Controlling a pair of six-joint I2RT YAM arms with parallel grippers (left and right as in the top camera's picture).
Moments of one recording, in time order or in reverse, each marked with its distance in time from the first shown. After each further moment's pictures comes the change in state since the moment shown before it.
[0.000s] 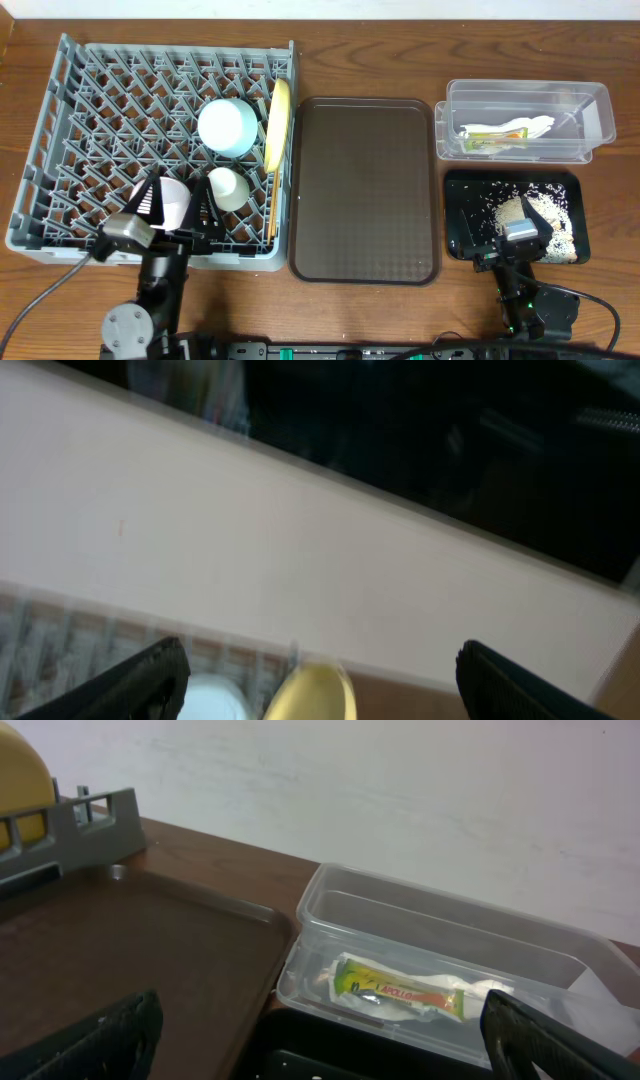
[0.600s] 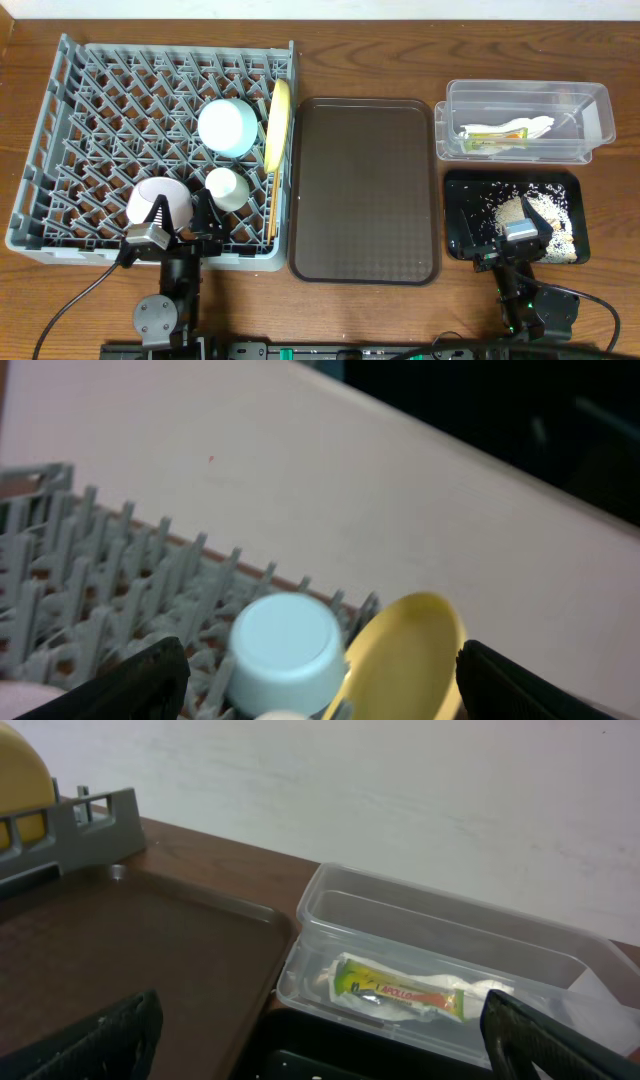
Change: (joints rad) left arm -0.042 -0.178 -0.280 -0.045 -0.198 0.020; right arm 0.000 0.000 0.000 0.000 0.000 0.000
